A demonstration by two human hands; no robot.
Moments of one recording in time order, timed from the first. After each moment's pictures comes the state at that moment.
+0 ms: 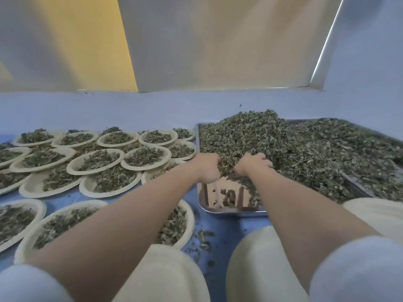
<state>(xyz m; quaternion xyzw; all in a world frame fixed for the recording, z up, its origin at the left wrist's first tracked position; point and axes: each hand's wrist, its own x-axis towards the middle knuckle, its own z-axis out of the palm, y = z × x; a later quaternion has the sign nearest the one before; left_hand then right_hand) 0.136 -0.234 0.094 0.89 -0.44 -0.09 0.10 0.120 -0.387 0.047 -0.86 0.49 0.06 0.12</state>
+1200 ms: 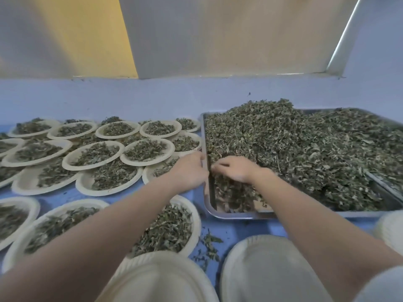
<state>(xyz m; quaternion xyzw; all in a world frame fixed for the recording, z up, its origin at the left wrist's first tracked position) 0.167 -0.207 0.066 0.88 -0.33 -0.14 0.32 0.148 -0.388 0.010 -0.98 0.13 0.00 0.17</state>
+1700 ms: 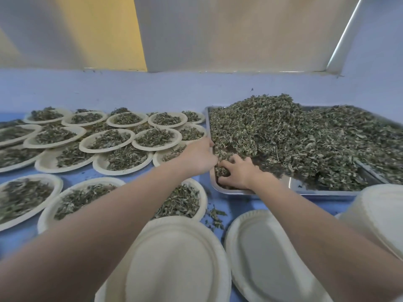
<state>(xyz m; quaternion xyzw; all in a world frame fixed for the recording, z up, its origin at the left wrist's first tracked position) 0.135 -0.185 0.079 0.87 -0.34 -0.13 0.33 0.102 -0.339 0.003 -0.98 0.19 0.06 0.06</state>
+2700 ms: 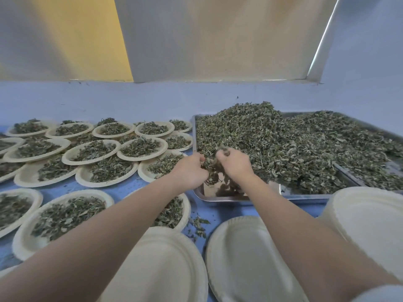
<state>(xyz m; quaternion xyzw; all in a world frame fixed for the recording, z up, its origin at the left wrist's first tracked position) 0.122 -0.201 0.067 0.87 -0.32 -0.15 0.33 0.100 -0.349 0.031 -0.89 0.30 -0.18 0.29</state>
